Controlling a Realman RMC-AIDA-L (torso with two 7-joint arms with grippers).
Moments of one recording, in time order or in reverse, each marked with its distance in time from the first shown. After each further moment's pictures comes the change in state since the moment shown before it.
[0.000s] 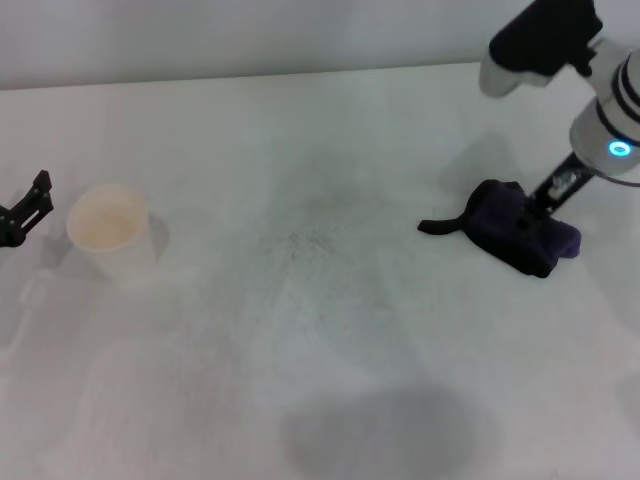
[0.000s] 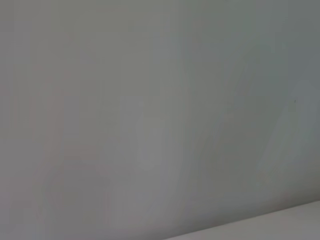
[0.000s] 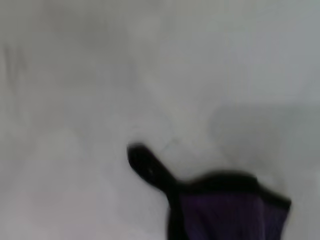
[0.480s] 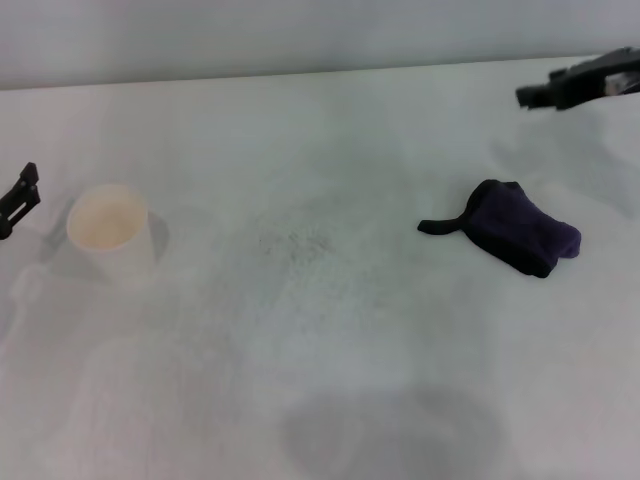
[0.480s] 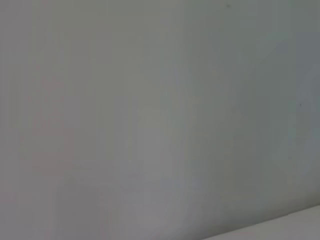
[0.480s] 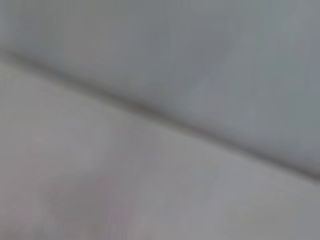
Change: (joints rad) left arm 0.004 0.014 0.000 0.022 0.000 0.004 0.014; right arm -0.195 -0.005 0.335 0.113 0.365 -0.292 -0.265
